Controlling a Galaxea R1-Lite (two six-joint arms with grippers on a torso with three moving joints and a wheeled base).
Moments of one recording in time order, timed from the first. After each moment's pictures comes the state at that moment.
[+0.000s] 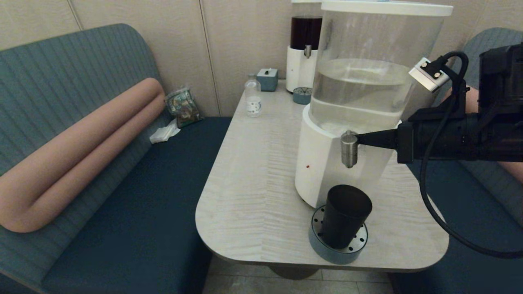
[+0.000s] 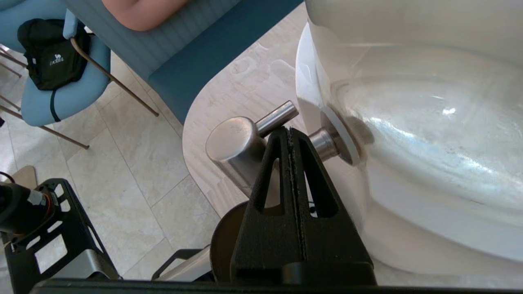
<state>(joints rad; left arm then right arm) -0.01 0.00 0.00 0.00 0.00 -0.01 0.36 1.57 -1.19 -0.06 0.53 0.04</state>
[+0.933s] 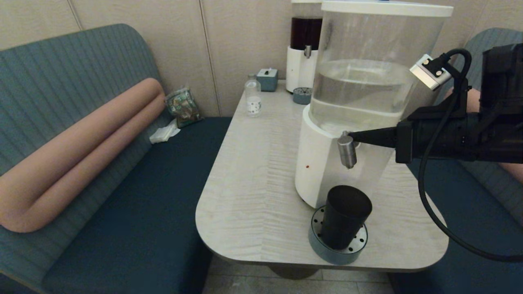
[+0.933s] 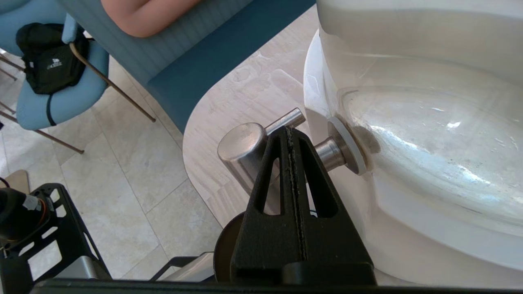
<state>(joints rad) -0.01 0.00 0.00 0.00 0.00 -0.01 0.37 1.56 -1.17 -0.09 0.50 0.04</state>
